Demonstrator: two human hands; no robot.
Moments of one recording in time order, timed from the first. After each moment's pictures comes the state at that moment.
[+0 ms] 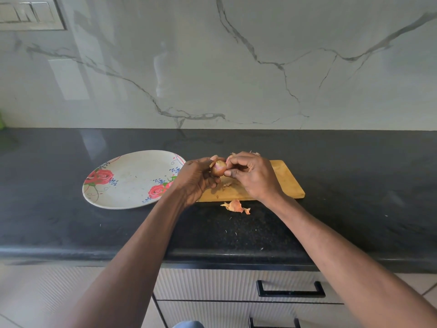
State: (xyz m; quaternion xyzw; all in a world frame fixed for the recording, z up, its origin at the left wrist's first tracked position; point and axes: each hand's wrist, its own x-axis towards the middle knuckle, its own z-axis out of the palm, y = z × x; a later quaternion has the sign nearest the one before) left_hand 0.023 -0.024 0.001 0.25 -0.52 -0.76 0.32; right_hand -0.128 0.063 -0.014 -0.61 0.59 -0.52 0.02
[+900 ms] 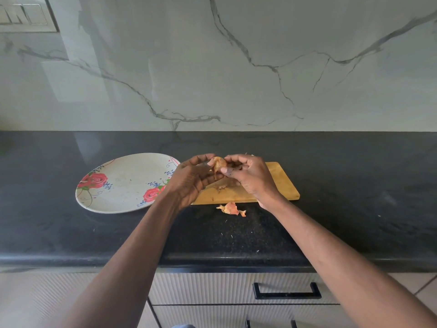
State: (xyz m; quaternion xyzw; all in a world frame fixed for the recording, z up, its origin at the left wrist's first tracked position) left_hand 0.023 -0.027 0.001 0.19 -0.46 -0.80 0.34; right_hand -0.126 0.064 -0.006 -0.49 0.61 -0.59 0.19
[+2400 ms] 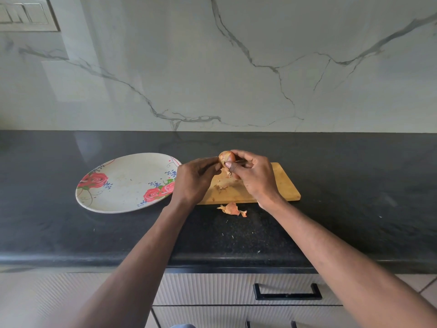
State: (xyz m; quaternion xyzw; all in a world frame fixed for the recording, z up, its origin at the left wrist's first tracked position) left_hand 0.022 -0.018 -0.015 0.24 -0.78 -0.34 0.47; right_hand -0.124 0.064 -0.009 -0.46 0.61 -0.63 0.13
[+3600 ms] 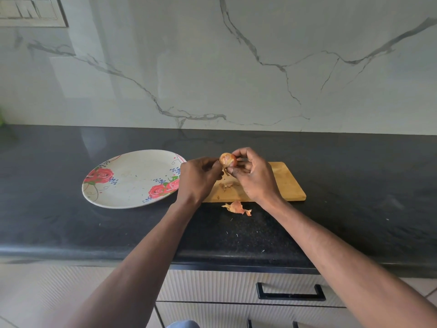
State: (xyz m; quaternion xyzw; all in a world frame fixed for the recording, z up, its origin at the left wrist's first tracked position) left_hand 0.022 -0.012 -0.012 0.30 -0.75 -0.35 0.47; right_hand -0.116 0.062 -0.014 -0.53 0.60 -0.59 0.10
